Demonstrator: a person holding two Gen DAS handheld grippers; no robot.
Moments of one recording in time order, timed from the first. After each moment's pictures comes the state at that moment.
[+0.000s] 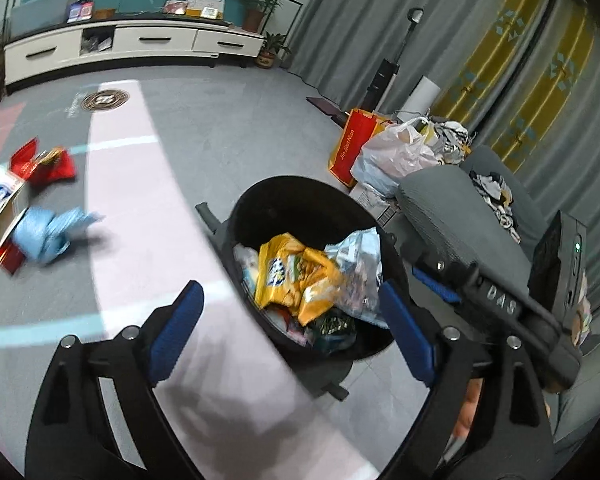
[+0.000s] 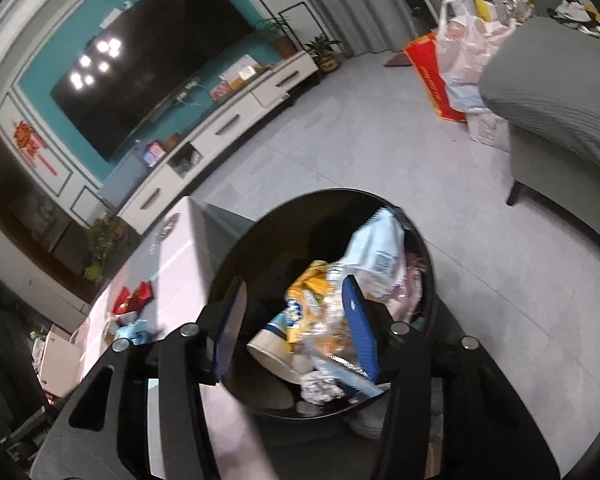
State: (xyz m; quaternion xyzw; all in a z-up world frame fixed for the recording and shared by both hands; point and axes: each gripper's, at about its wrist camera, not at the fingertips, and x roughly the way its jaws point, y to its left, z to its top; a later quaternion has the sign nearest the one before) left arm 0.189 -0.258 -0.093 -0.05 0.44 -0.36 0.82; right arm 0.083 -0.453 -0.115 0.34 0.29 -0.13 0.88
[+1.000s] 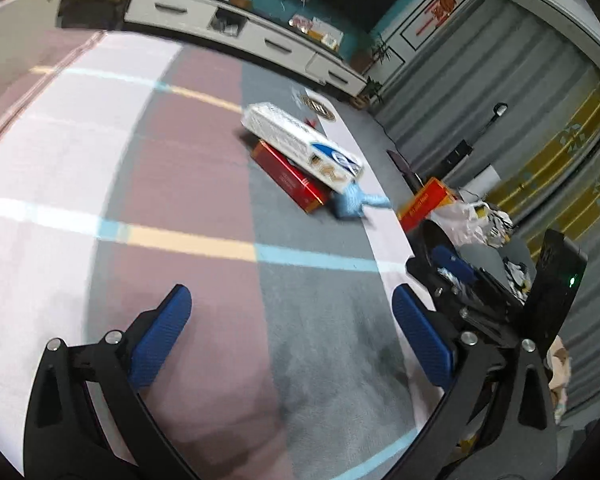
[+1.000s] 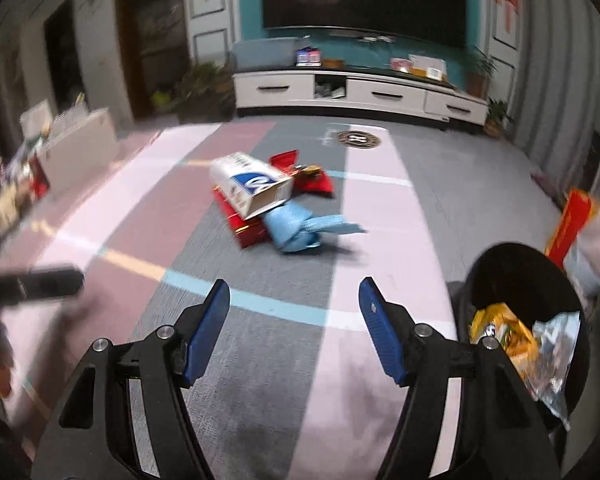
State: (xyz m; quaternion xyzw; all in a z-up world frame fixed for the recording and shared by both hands) left arm 0.193 0.015 -0.113 -0.18 0.44 -0.22 0.85; right arm 0.174 -0.199 -0.107 -0.01 0.36 0.06 0.93
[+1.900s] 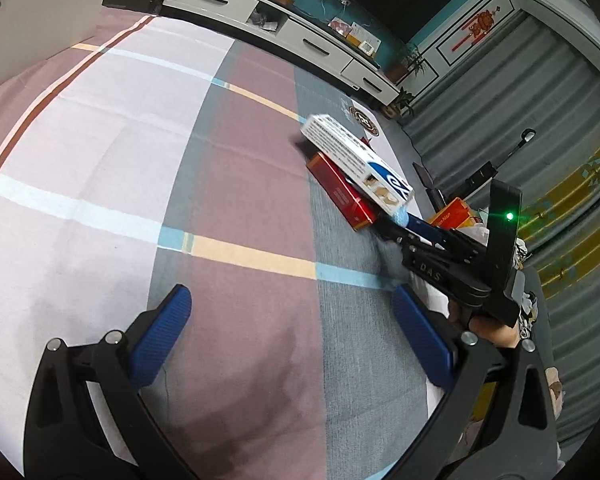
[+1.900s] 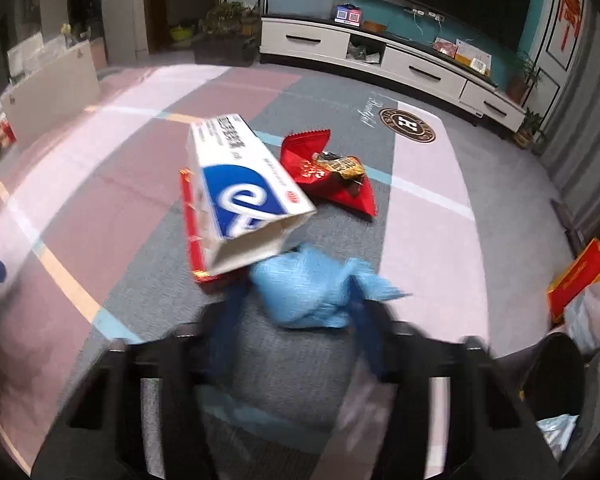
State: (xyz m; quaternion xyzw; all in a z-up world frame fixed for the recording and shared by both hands) left arm 0.210 0.050 -0.126 -0.21 0.47 -0.18 0.84; right arm 0.287 -0.177 -0.144 -0.10 0.44 0.09 0.89
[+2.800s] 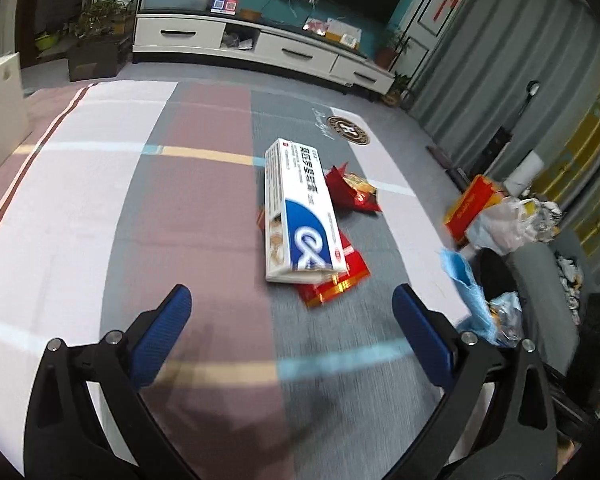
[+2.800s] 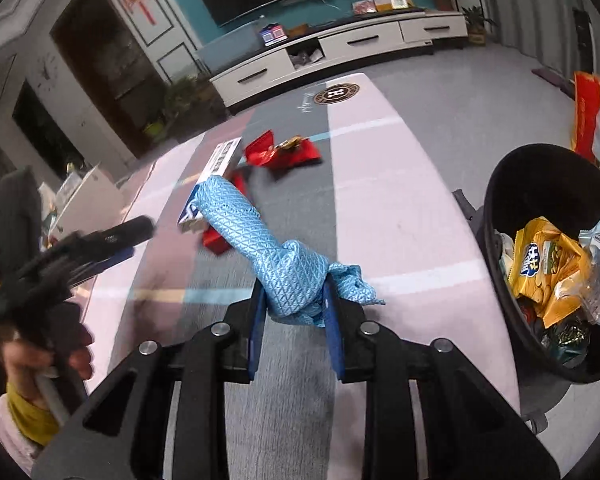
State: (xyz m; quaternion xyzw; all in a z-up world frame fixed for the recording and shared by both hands) left arm 0.279 -0.035 -0.103 -0.09 0.44 -0.16 0.88; right arm 0.183 -0.250 -0.117 0.19 0.41 0.07 0.89
